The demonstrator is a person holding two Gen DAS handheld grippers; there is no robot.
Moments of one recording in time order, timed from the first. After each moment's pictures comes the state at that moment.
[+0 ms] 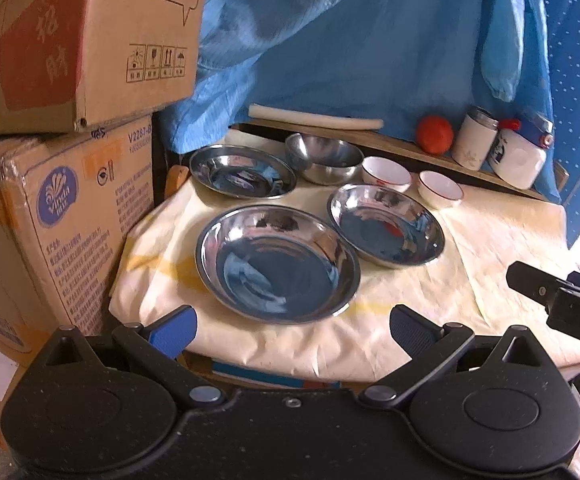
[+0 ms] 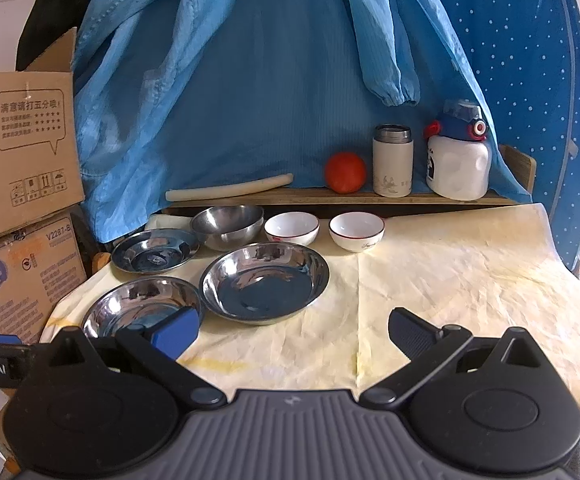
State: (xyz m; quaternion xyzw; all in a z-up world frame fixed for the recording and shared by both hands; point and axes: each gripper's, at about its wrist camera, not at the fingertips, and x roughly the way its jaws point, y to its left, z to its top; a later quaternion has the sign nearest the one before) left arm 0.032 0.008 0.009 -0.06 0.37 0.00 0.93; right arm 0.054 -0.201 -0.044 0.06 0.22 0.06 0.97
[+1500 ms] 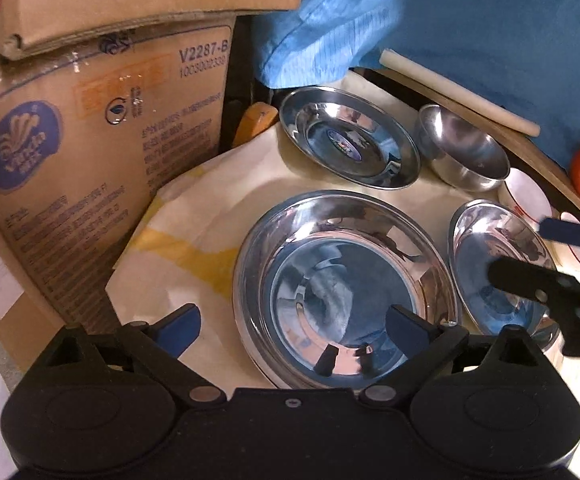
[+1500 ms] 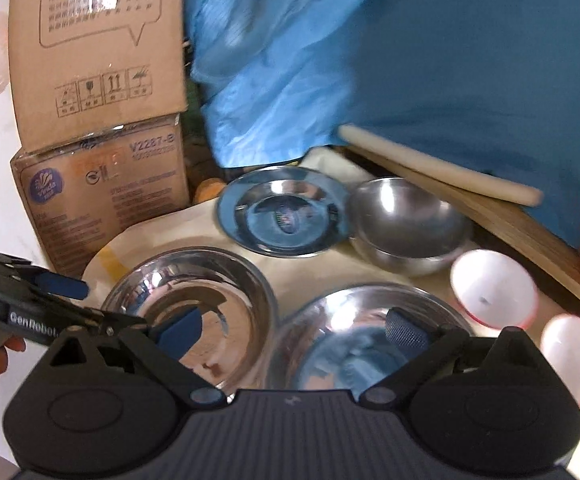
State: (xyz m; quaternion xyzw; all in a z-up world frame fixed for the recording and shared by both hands) left arm 0.145 0.030 -0.034 -0.16 0.46 0.18 0.85; right arm 0.265 -0.123 -0.047 -0.13 0.32 0.43 0.84
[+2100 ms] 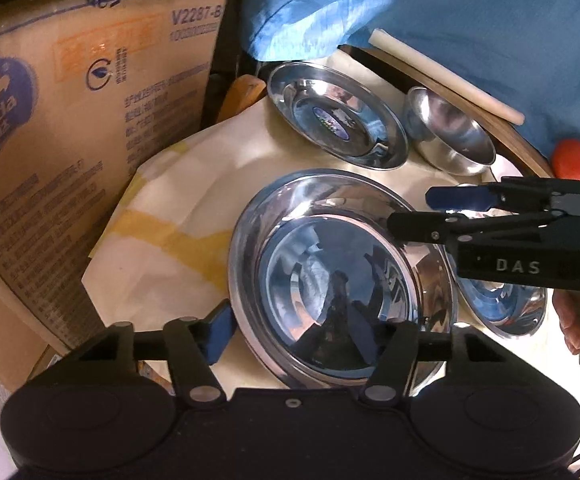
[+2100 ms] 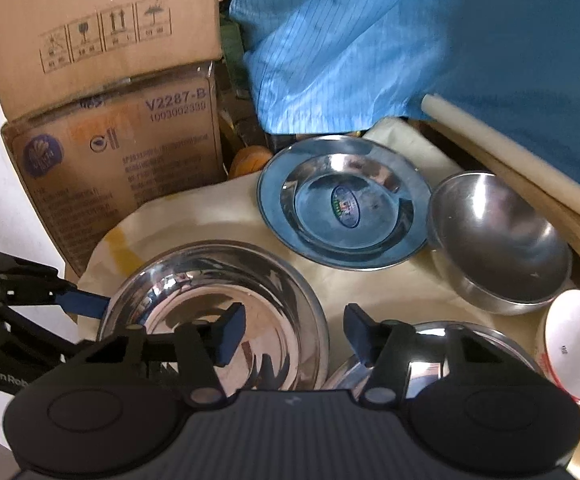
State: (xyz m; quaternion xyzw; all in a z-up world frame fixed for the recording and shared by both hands) left arm 0.142 0.051 -0.048 -0.20 0.48 0.12 0.85; right arm 0.287 -0.054 -0.069 -0.18 0.36 0.47 0.78
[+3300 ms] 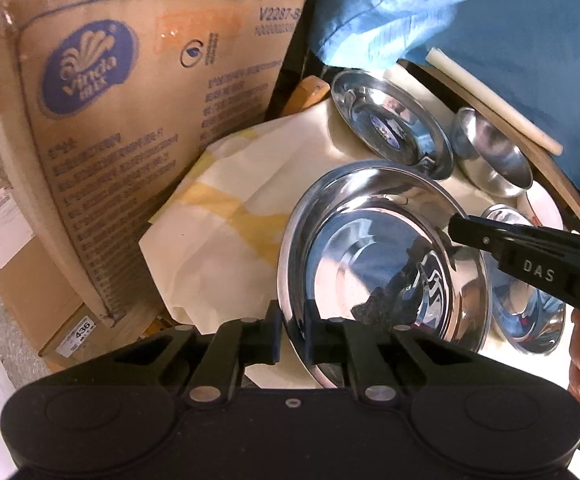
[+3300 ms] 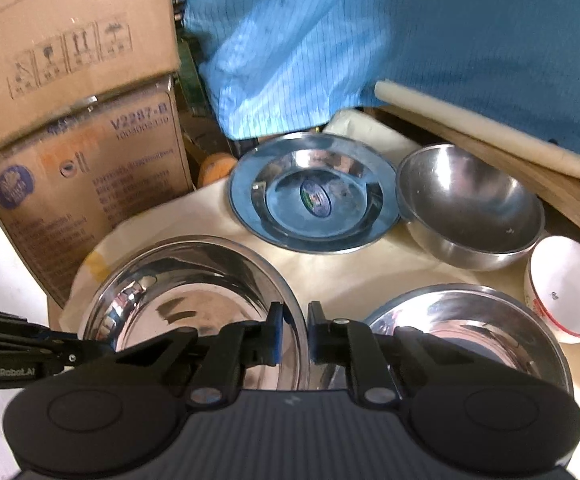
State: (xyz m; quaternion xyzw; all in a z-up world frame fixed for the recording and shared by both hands) left arm 0.117 0.061 -0.044 -0.23 0.47 0.20 0.83; right arm 0.274 -0.070 -0.070 -0.11 0.37 0.42 0.83
